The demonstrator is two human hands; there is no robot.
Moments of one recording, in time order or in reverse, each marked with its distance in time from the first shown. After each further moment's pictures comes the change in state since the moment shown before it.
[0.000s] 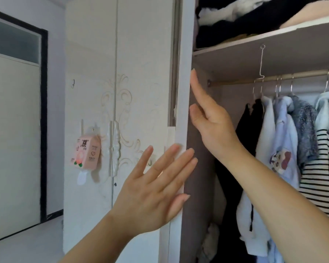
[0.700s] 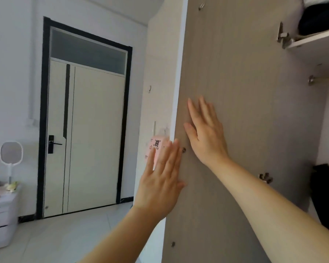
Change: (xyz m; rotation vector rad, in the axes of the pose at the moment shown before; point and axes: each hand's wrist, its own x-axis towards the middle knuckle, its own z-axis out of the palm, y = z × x) left_hand -0.105 -0.111 0.024 0.365 -0.423 -0.374; right_hand 0.064 0.044 0.199 -0.398 -0.044 -0.035
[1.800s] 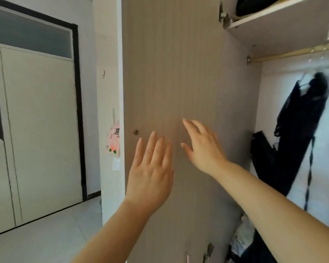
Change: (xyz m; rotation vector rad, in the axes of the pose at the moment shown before) left_hand 0.014 0.067 -0.033 -0.332 -0.085 0.047; right_hand -0.085 0.065 -0.050 -0.304 -0.249 0.213
